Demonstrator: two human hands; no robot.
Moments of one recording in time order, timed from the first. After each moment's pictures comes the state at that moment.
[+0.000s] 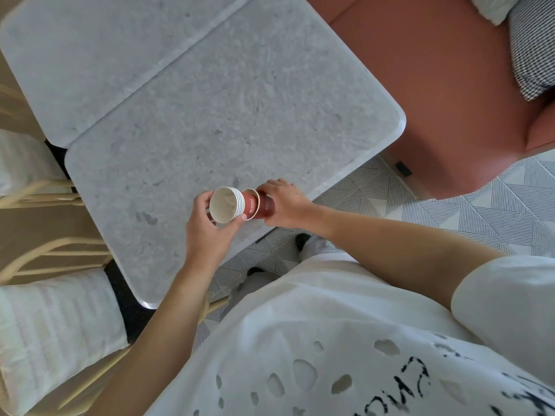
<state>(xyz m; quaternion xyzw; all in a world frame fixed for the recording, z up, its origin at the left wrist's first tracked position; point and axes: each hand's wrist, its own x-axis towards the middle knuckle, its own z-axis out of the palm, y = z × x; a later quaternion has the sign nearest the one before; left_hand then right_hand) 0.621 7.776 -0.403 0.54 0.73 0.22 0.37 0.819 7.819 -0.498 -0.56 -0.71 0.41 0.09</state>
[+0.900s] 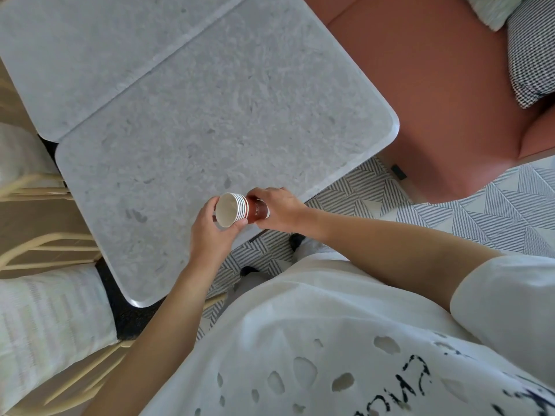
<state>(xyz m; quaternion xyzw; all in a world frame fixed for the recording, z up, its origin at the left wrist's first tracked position) 0.639 7.772 -0.432 0.54 0.75 0.15 0.35 0.832 7.816 -0.502 -0.52 -0.73 0.44 0.09</state>
